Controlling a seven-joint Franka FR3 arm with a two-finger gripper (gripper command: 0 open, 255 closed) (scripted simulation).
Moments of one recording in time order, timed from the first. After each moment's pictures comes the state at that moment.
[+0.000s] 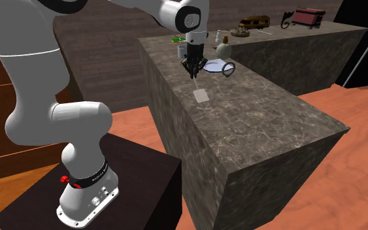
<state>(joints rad) 0.62 0.14 -1.00 -1.96 0.20 2.05 -1.24</state>
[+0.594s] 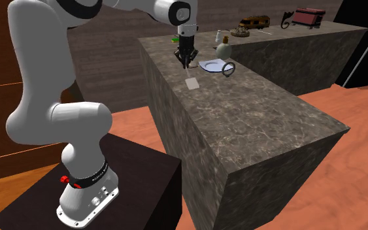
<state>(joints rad) 0.58 0.39 -0.89 -1.68 0.38 1.94 -1.17</state>
